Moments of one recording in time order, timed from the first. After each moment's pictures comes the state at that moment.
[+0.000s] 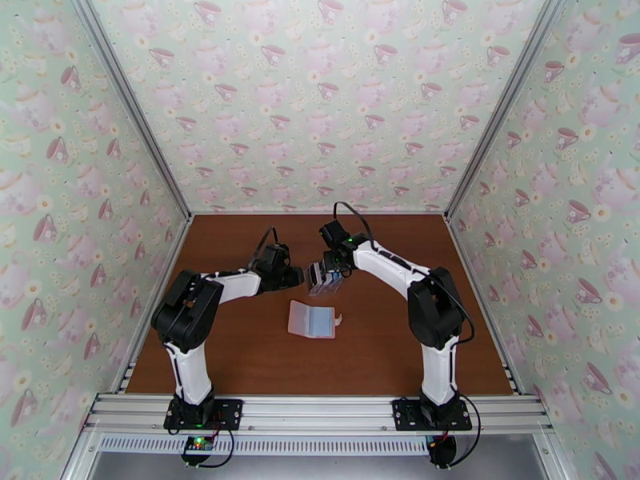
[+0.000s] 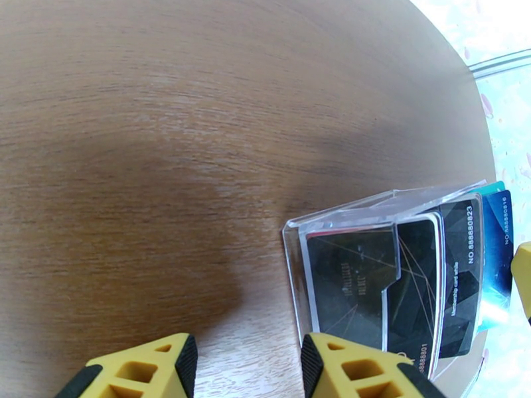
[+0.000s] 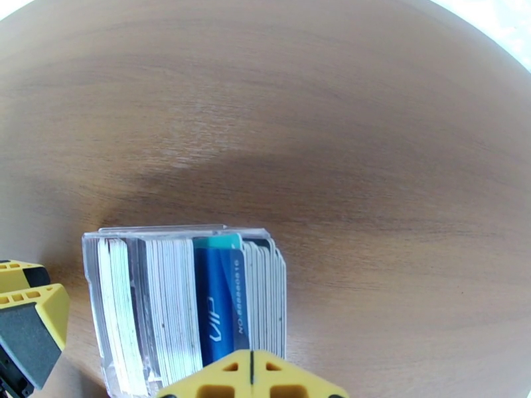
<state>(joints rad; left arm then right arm) -0.43 1.91 1.06 -0.02 0.20 -0.60 0.61 1.99 1.63 -0.75 0.22 0.38</state>
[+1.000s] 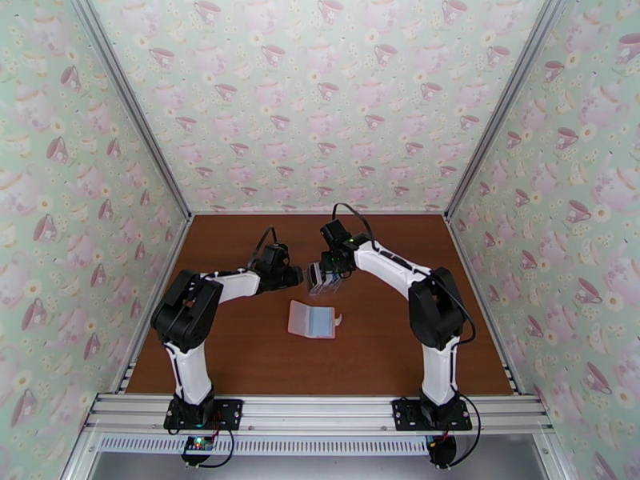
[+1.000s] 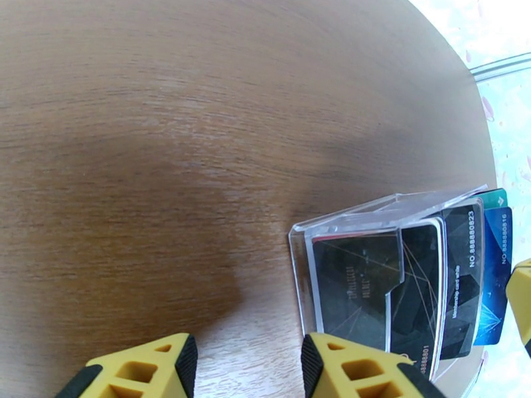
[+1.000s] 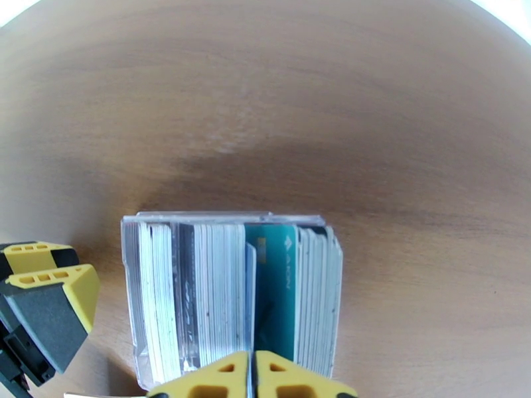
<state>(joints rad) -0.42 1.91 1.06 -0.01 0.20 -0.60 0.61 1.99 1.61 -0.73 0.10 0.39</state>
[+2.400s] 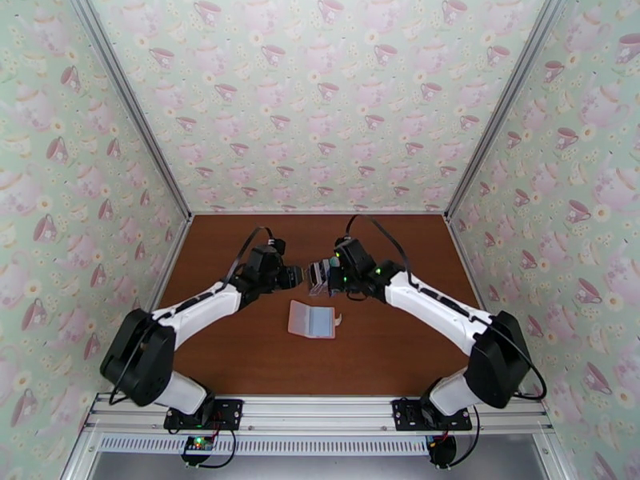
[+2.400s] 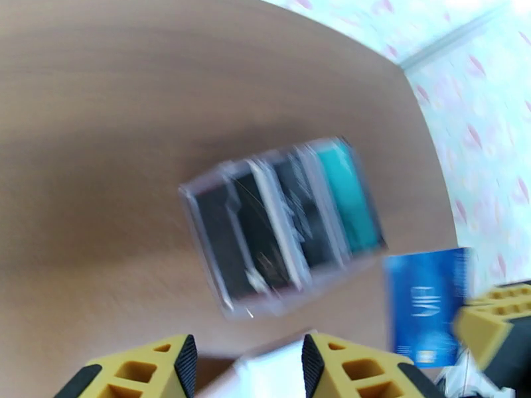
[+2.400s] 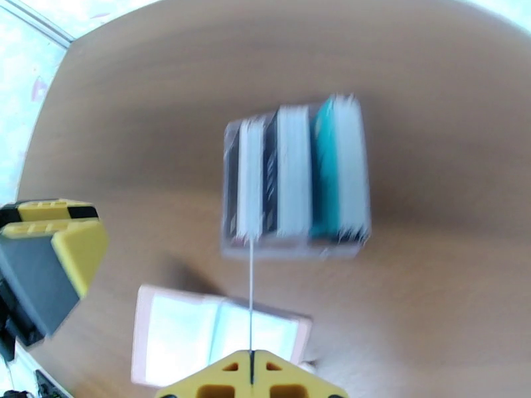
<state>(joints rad) -0.54 1.46 0.89 -0.12 0.18 -0.56 0.74 1.48 1.12 -0.52 0.04 0.61</state>
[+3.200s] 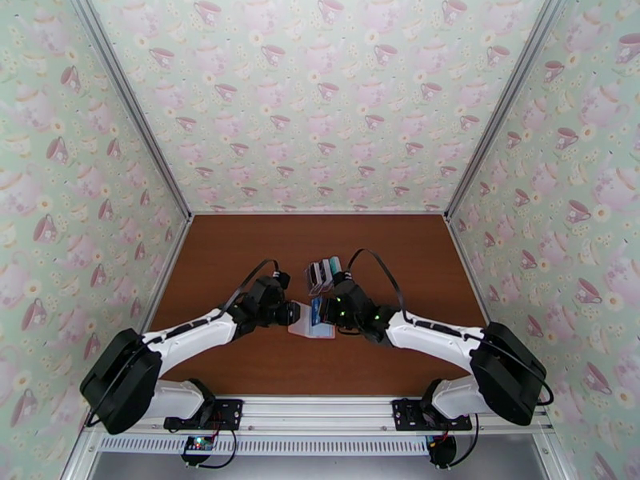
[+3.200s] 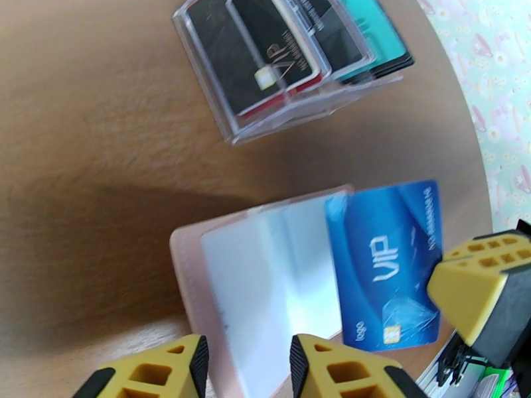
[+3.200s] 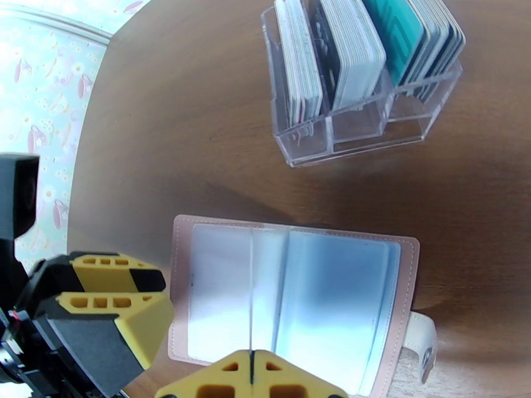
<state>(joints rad) -0.63 1.37 0.66 -0.15 0.17 -0.55 0.85 1.42 0.72 -0.02 -0.02 0.91</state>
